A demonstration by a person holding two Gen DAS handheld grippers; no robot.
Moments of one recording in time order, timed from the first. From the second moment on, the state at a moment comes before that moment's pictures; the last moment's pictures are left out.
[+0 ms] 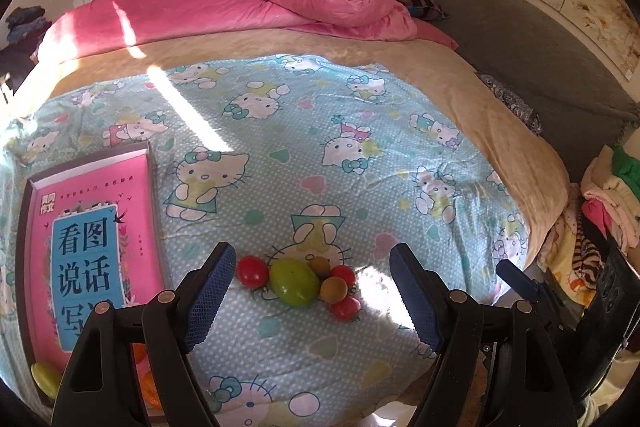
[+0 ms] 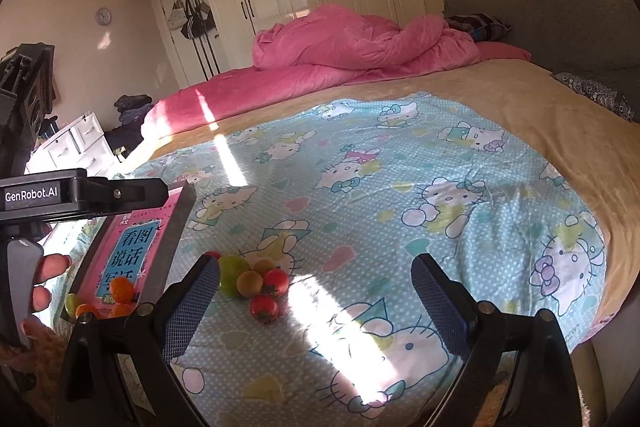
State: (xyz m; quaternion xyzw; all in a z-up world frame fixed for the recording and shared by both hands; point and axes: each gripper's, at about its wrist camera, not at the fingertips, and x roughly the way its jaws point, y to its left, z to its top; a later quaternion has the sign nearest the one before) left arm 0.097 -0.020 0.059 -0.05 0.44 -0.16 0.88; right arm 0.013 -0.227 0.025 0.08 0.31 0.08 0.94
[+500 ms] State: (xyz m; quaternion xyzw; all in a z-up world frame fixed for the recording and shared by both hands) left arm 0.127 -0.007 0.014 -0.05 0.50 -0.12 0.86; right arm 0.028 -0.209 -0.002 0.06 0.36 0.11 0.92
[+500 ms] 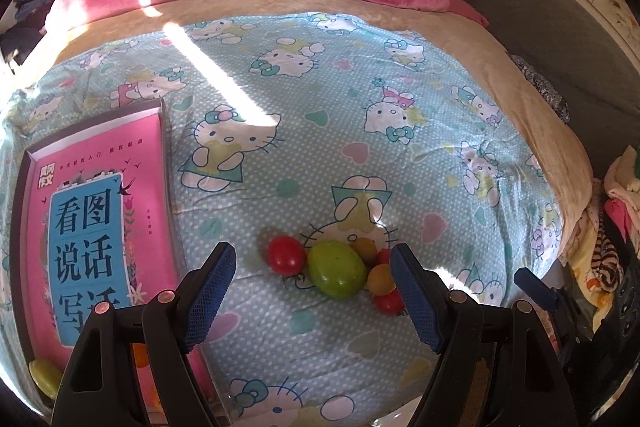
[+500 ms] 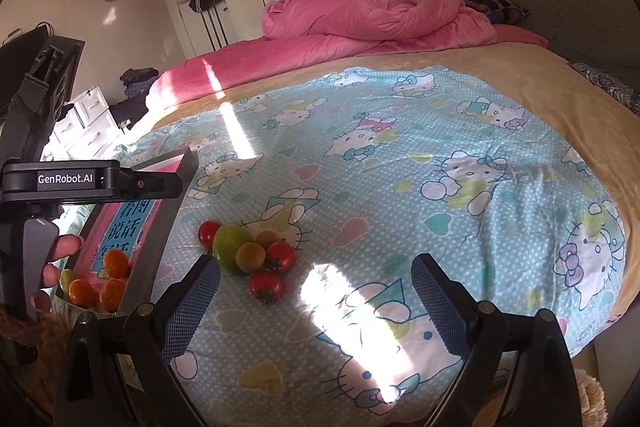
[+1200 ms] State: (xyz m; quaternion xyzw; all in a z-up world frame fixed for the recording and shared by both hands) left arm 0.164 -0.005 -0.019 -0.10 0.56 -0.10 0.82; right arm 0.042 -0.191 -0.033 0.04 0.41 0.13 0.90
